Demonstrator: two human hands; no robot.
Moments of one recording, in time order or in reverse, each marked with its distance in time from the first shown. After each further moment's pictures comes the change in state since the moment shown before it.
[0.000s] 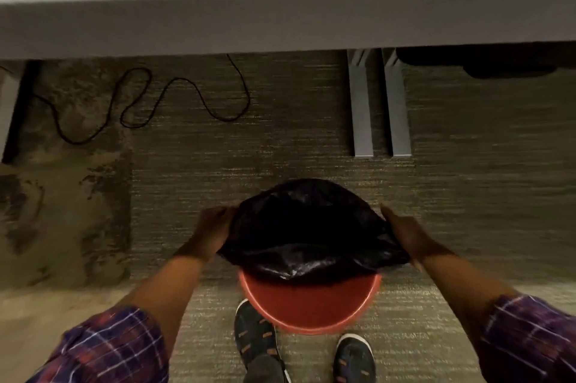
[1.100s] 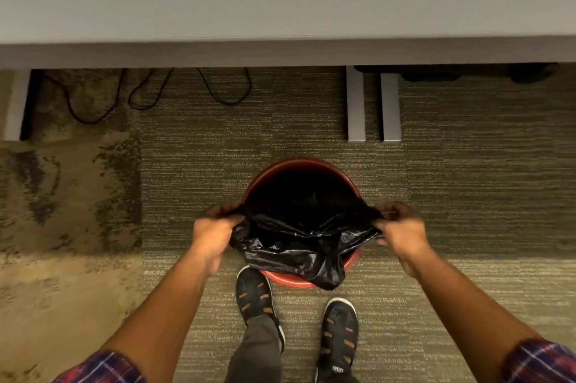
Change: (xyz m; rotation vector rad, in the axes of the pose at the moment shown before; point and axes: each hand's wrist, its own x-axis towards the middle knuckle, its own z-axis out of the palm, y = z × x) left_hand -0.113 0.022 -0.007 -0.388 0.073 -0.324; right_hand -0.108 -0.003 0.001 -0.016 0.183 -0.071
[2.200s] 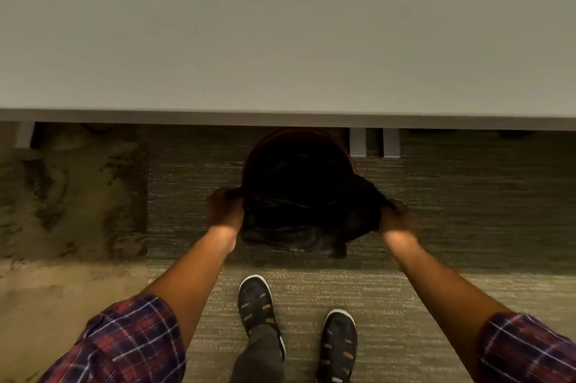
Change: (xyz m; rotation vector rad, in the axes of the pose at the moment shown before) left_hand 0.020 0.062 0.019 0.212 0.081 0.228; right_hand 0.005 -0.056 0.020 -0.015 0.135 -0.050
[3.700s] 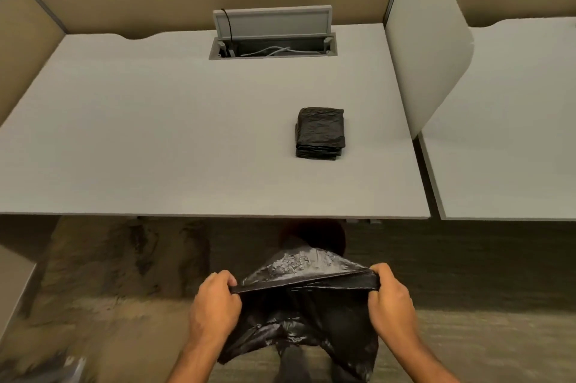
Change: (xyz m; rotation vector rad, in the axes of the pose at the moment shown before) left_hand -0.346 0.178 -0.267 0.704 0.131 0.238; right_hand -0.389 -0.182 -0.169 -0.417 0.010 -0.372
